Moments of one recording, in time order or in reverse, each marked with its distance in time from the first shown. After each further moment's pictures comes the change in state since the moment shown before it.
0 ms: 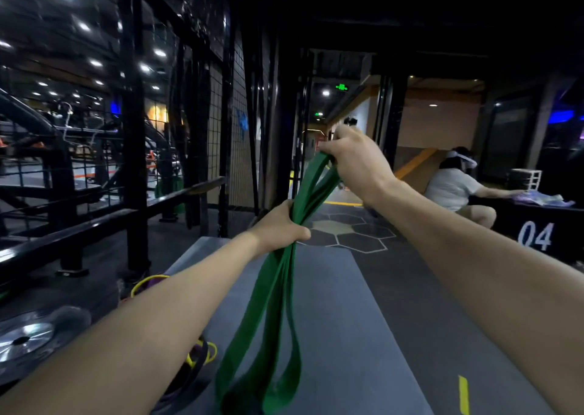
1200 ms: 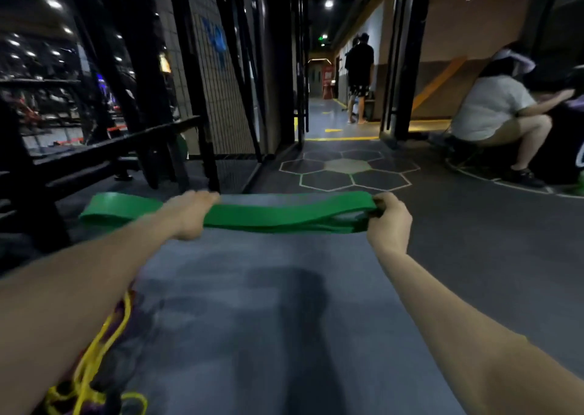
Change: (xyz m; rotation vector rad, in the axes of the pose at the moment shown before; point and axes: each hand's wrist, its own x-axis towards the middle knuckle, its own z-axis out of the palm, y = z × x) left_hand 0.198 -0.249 -0.030 1.262 -0.129 -0.171; right_hand -0.136 0.125 0.375 0.542 0.016 1.114
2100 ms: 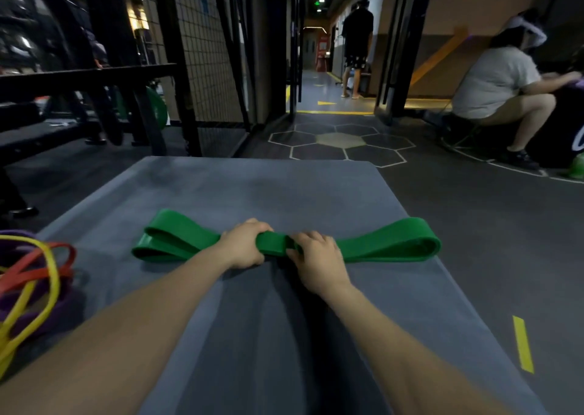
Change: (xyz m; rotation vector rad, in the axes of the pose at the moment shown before) left_hand 0.054 0.108 0.161 -0.574 -0.135 0.088; right_hand -0.079 0.064 0.107 -0.455 -0.598 -0.429
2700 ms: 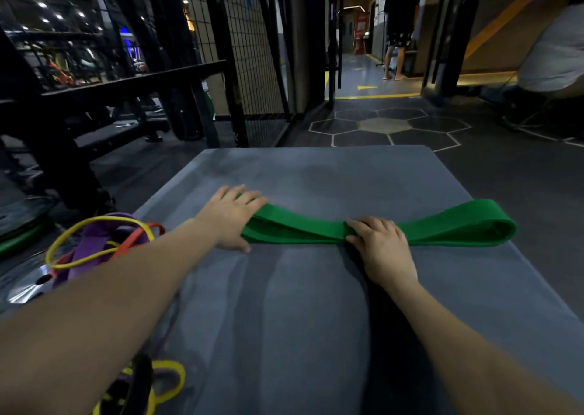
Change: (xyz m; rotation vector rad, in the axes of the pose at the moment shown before) left_hand -0.068 -0.075 -0.080 0.777 -0.019 0.014; right_hand -0.006 0.003 0.024 -0.057 0.165 -0.022
